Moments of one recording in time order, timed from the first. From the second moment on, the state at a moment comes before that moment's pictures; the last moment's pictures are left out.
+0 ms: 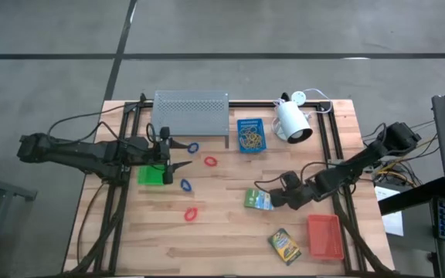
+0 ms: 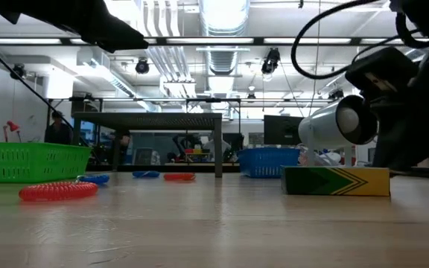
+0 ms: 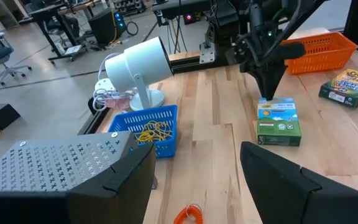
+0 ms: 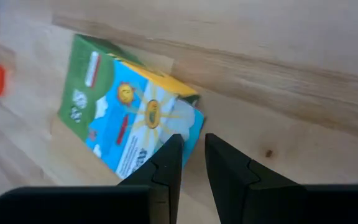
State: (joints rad) left arm -0.04 0.83 0.55 -0.03 -0.21 0.18; right arm 0.47 1.34 0.48 -0.17 0.29 1.78
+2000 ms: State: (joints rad) left arm -0.04 0.83 0.55 -0.03 -0.21 0.18; right arm 0.46 1.34 0.55 0.06 0.40 1.32
